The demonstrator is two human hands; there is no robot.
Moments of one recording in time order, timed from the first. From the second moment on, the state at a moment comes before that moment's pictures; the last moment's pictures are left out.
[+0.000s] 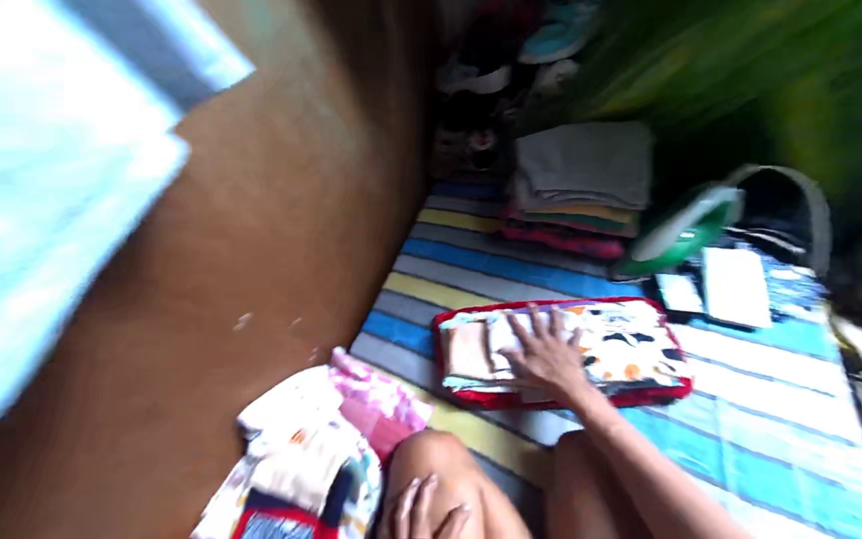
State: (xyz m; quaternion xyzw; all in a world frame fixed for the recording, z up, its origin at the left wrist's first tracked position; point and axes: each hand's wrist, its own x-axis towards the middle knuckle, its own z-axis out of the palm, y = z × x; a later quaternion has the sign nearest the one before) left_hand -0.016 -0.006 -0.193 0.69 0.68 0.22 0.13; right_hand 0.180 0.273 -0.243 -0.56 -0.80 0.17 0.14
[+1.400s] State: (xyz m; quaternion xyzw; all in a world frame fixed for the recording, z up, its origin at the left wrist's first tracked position) left_hand -0.131 -0.003 -0.063 0.41 0.77 0.44 0.22; right_hand 0.153 0.158 -0.143 -0.32 -0.72 0.57 0.24
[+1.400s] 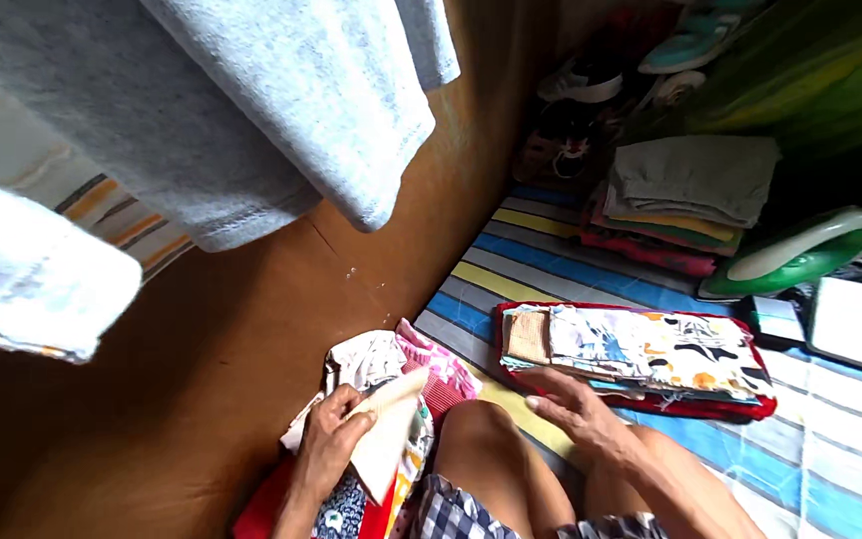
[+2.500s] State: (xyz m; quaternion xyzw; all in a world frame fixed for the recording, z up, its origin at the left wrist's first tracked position) left_hand -0.024 0.022 -0.139 0.32 0.70 0.49 0.40; right_hand 0.139 0.119 -0.155 -0.33 -0.34 0.83 0.28
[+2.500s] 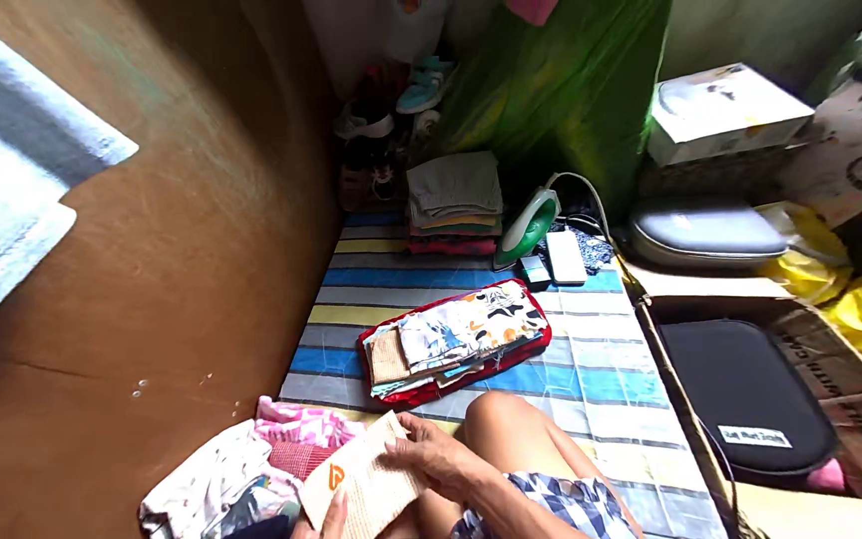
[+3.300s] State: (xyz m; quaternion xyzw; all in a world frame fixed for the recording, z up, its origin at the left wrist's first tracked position) left_hand 0.160 0.259 -0.170 0.35 0.65 0.34 0.58; right_hand 0.323 0.273 -0.189 -0.65 -0.41 0.49 0.40
